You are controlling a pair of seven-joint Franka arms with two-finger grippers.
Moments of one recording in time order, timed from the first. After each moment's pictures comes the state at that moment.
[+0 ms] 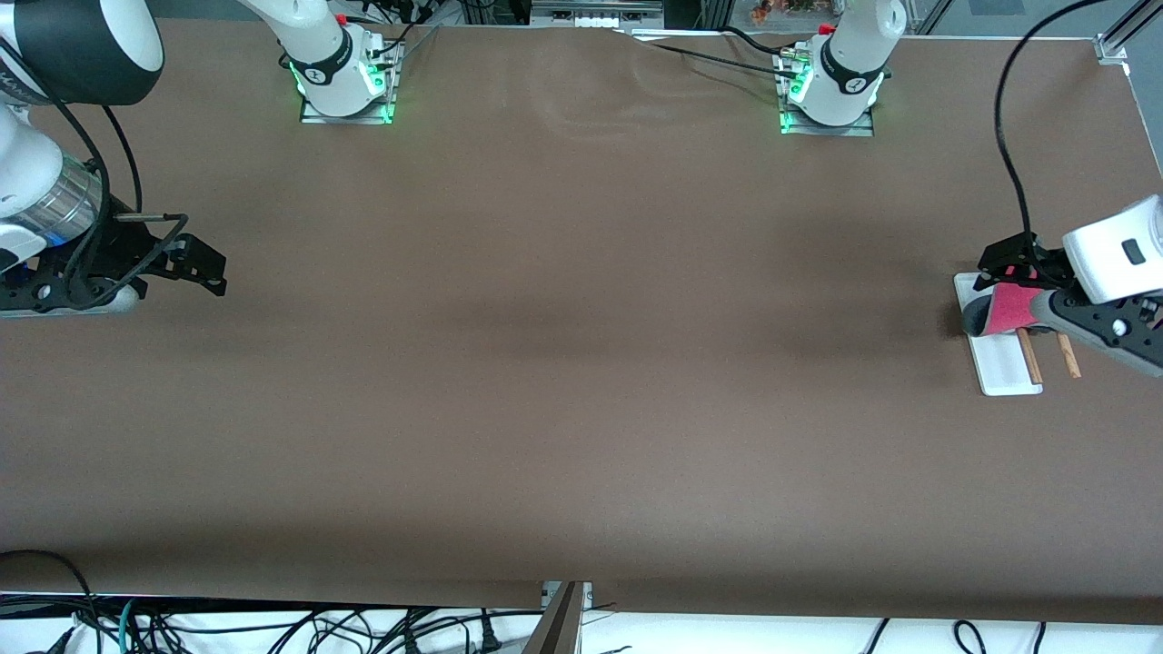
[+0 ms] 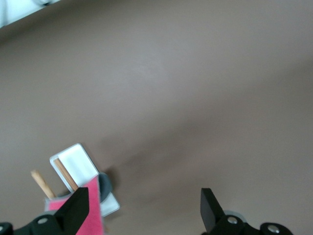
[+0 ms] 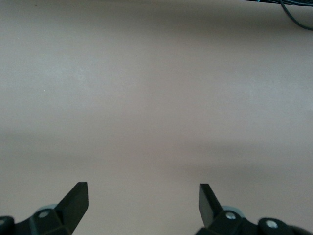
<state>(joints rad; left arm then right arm) 0.06 0.23 -0.10 -1.37 0.02 1.55 0.29 0.18 0.15 -0.07 -1.54 -0.01 1.76 0.05</state>
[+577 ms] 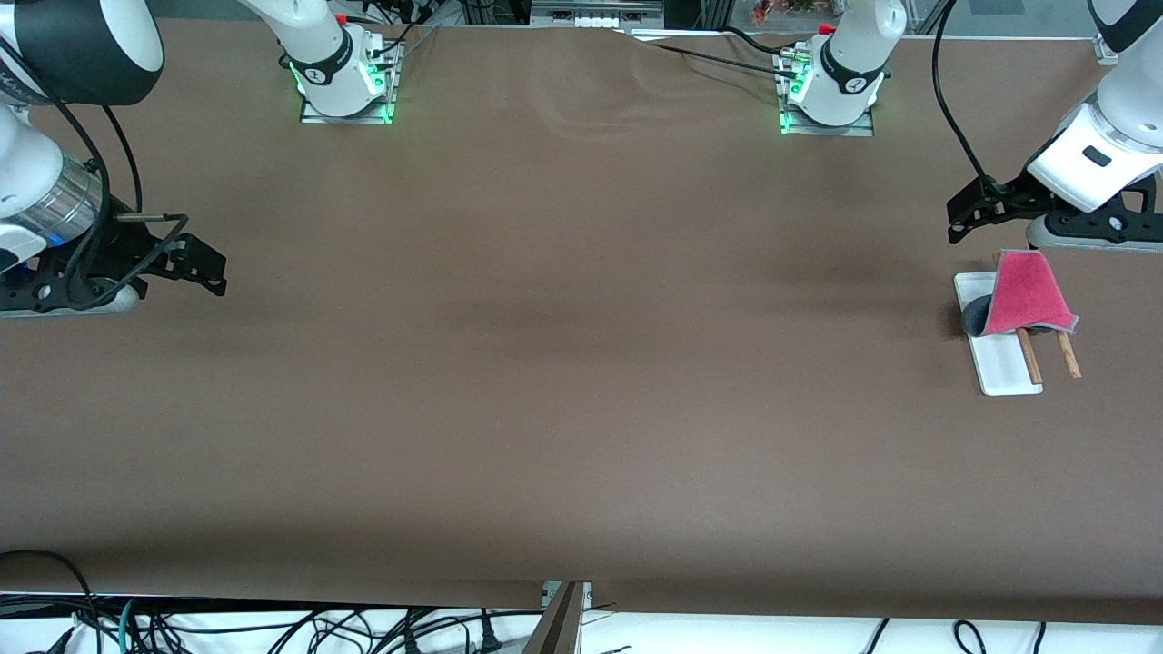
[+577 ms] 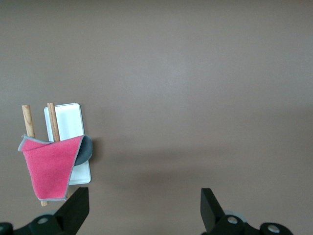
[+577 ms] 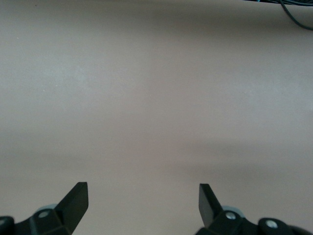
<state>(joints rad) 0.04 -0.10 -0.09 -1.83 0.02 1.77 0.00 0.18 0.15 -0.07 -1.54 -0.01 1.76 0.05</state>
